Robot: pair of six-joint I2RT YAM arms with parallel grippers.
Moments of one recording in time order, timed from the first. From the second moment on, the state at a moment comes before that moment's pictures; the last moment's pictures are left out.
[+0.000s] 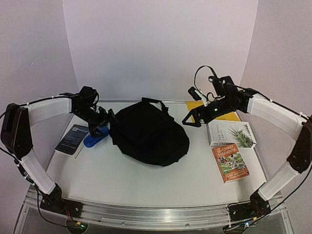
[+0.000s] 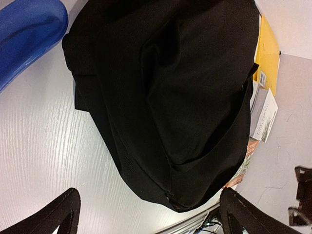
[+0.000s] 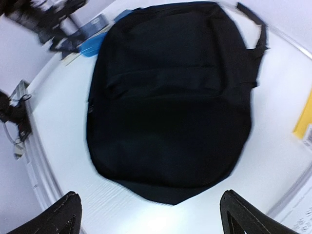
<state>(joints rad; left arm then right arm) -0.36 1.64 1.25 -0.68 0.44 -0.81 0.51 1.54 1.37 -0.66 -0.45 -0.07</state>
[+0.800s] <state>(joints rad) -0.50 1.84 1.23 -0.57 0.50 -0.90 0.35 2.18 1.58 -0.70 -0.65 -0.09</state>
